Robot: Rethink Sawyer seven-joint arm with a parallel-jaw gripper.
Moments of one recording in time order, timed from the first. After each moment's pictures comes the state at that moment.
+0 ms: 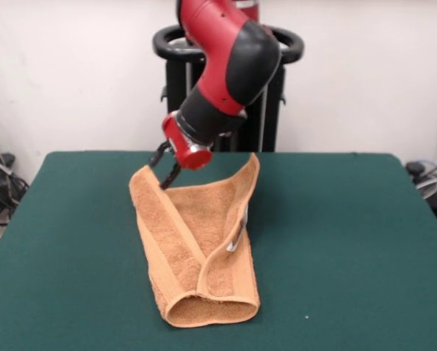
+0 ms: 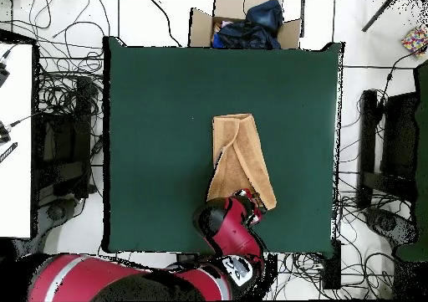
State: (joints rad) arm 0.11 -0.29 -0.45 2.10 0.72 -0.27 2.00
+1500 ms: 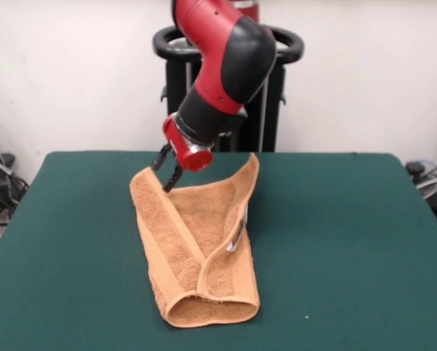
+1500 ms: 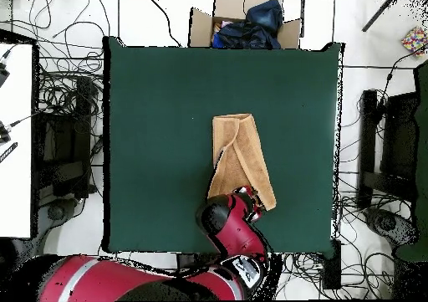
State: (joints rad) arm 0.07 -0.34 -0.42 2.10 0.70 -0.23 2.00
